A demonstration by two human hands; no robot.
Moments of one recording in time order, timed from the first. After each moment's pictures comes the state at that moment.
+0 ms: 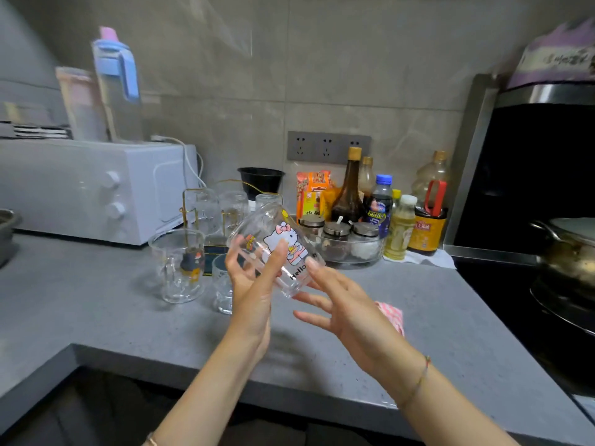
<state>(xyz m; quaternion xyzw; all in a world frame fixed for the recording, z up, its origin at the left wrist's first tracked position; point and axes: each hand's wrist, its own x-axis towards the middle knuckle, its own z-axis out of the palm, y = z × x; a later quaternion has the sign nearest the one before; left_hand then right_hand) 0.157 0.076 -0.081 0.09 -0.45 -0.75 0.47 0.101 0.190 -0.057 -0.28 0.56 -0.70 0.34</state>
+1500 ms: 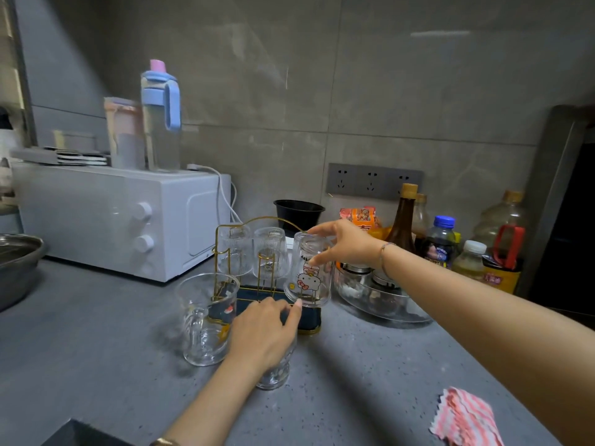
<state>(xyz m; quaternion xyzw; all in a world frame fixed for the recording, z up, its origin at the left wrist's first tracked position) 0.127 -0.064 -0.100 0.33 -0.90 -0.13 0.24 -0.032 0.000 0.026 -0.57 0.77 -0.27 0.05</state>
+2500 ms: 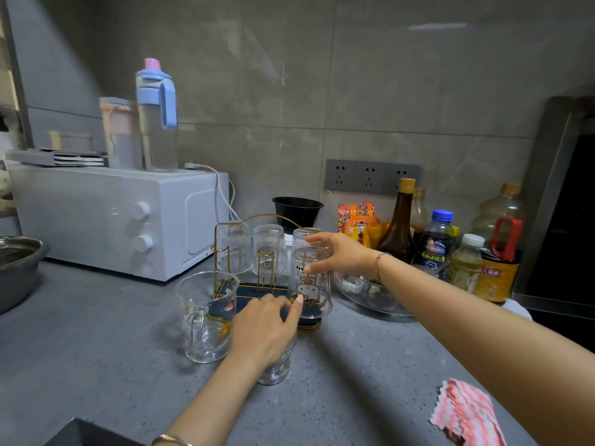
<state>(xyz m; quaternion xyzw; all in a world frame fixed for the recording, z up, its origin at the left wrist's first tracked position) 0.127 -0.064 -0.102 0.33 -0.90 -0.11 0.25 -0.041 -0.009 -0.003 -0.56 0.76 -0.31 0.12</state>
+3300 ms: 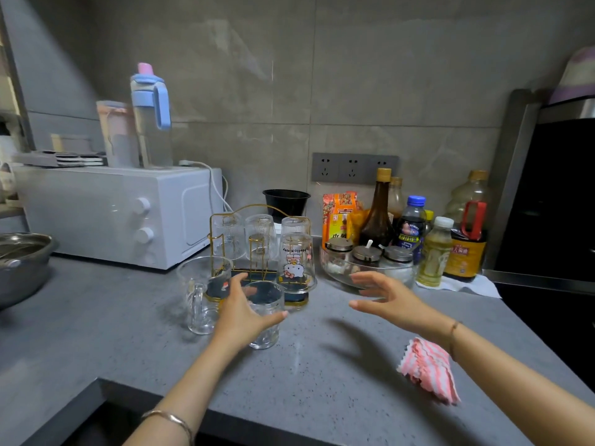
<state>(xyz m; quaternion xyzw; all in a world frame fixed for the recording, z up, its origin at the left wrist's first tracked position) 0.160 -0.048 -0.114 0.35 -0.79 -0.39 0.32 -0.035 0.141 -0.075 -0.49 0.74 -0.43 0.14</state>
